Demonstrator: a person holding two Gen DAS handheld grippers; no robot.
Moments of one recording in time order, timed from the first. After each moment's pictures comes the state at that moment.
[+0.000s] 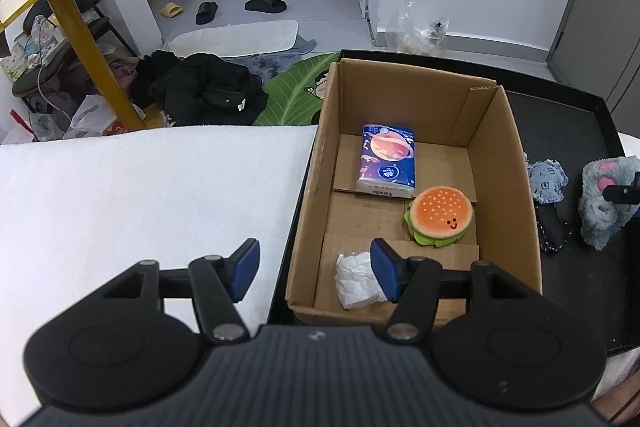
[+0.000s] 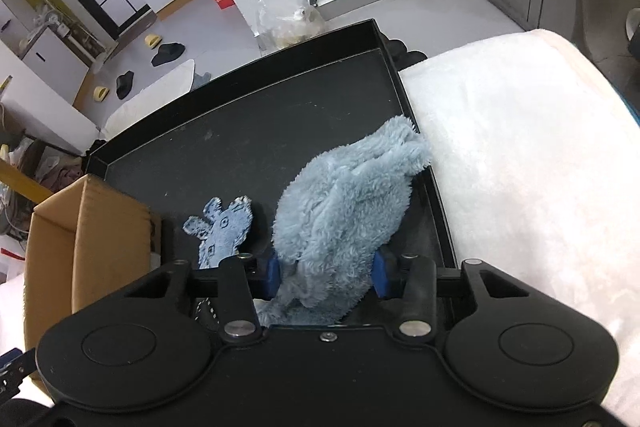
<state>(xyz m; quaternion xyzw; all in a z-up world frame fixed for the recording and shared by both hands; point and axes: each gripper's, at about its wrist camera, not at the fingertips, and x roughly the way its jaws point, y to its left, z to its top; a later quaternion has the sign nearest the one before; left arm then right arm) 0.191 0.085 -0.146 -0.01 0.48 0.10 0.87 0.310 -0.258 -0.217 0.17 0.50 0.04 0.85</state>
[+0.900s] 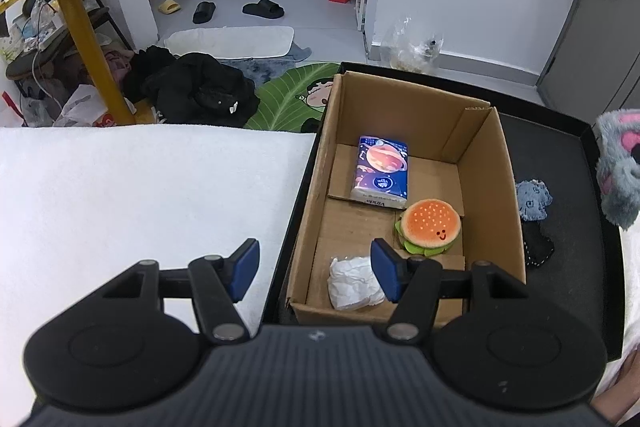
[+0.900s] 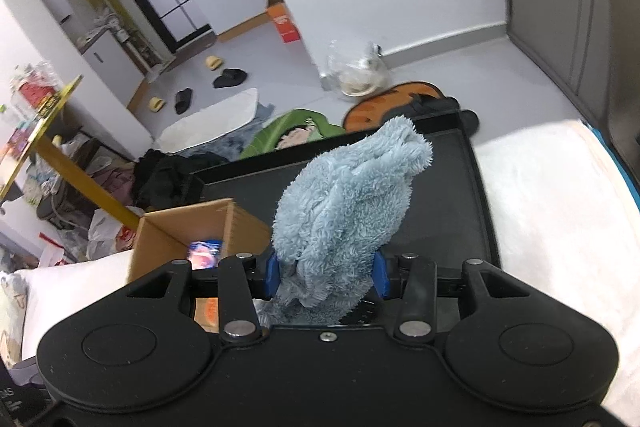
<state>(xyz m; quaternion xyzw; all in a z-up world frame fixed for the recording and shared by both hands) 0.182 0.098 -0.139 -0.05 0.46 0.09 0.88 0.287 -0.213 -0.120 0.14 0.44 0.11 0.88</state>
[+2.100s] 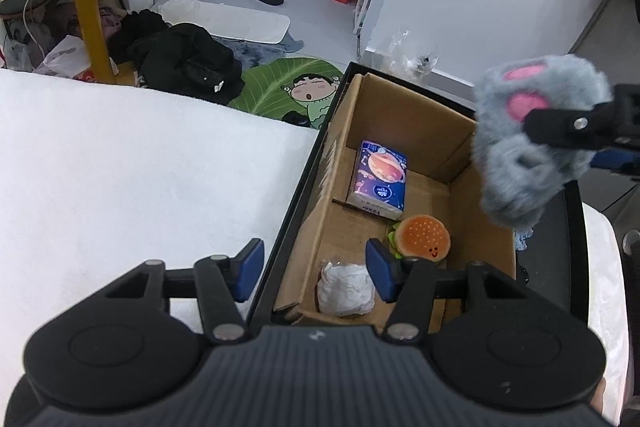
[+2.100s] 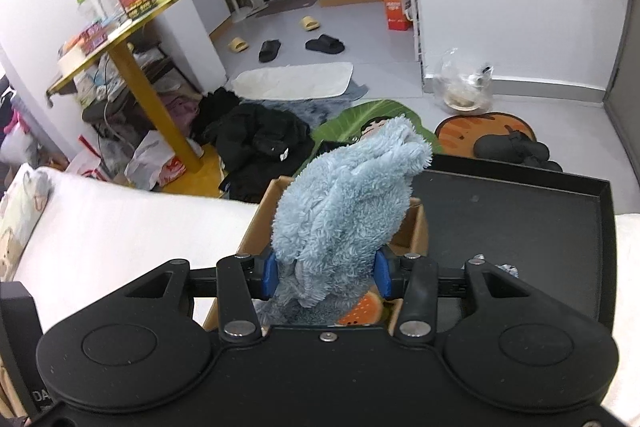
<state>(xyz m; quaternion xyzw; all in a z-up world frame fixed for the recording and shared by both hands) 0.180 0.136 -0.149 -0.15 0.46 0.07 0.87 0.291 -0.067 -0.096 0.02 0.43 0.23 0.87</state>
